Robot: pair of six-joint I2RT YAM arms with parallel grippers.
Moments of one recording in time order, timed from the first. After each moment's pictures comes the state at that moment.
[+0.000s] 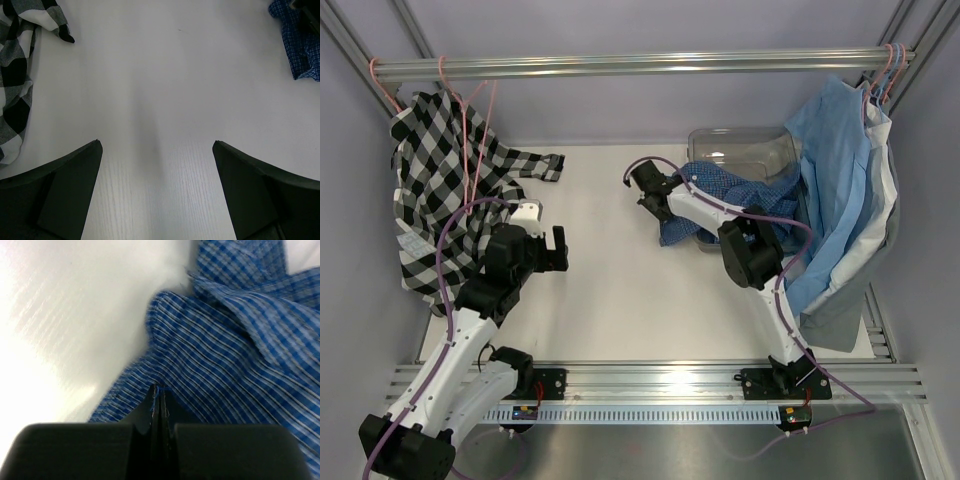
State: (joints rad) left arm -0.31 0.77 0.69 -0.44 -0.13 -0.16; right arm 0.63 2.35 1.91 -0.61 0.35 -0.30
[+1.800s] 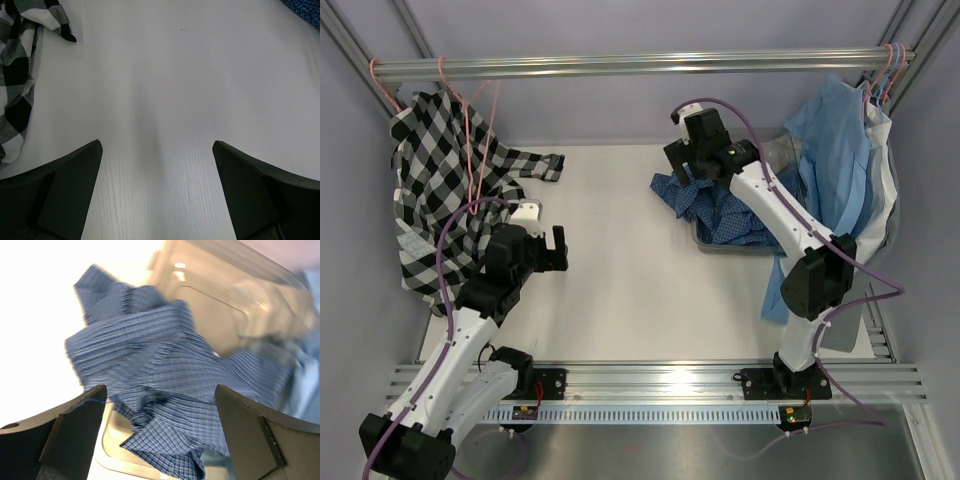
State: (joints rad) left arm -0.31 0.78 0.69 -0.44 -0.14 -0.16; right arm 0.49 1.83 1.86 -0.72 0.33 -0.11
